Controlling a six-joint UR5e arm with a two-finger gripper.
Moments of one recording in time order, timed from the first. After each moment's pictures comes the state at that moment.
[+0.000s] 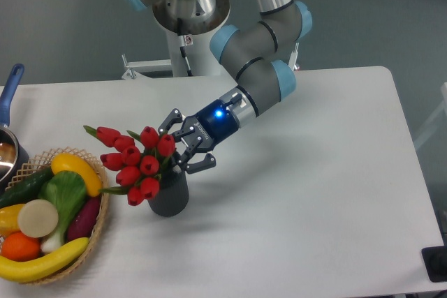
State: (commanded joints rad) arm 2.64 -1.91 -2.10 -0.76 0.10 1.57
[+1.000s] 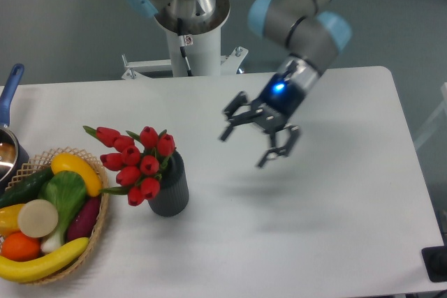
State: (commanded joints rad) arm 2.98 -1.77 -1.93 -0.77 0.56 1.59
